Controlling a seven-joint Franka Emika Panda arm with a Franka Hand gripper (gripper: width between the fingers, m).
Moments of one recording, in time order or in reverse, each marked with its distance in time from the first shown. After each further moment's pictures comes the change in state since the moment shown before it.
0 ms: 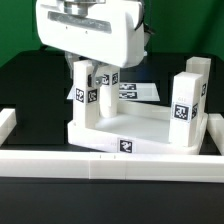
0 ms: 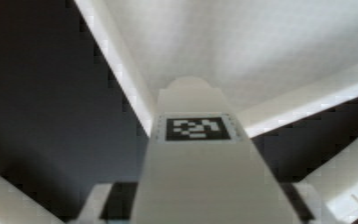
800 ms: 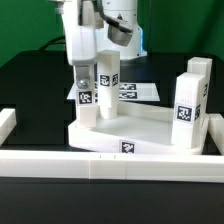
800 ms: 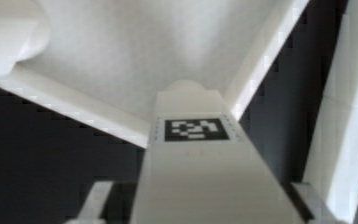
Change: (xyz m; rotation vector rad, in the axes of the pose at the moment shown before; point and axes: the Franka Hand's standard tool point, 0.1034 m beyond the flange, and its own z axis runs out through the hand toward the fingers) arm 0.005 0.002 0.001 0.106 -0.050 0.663
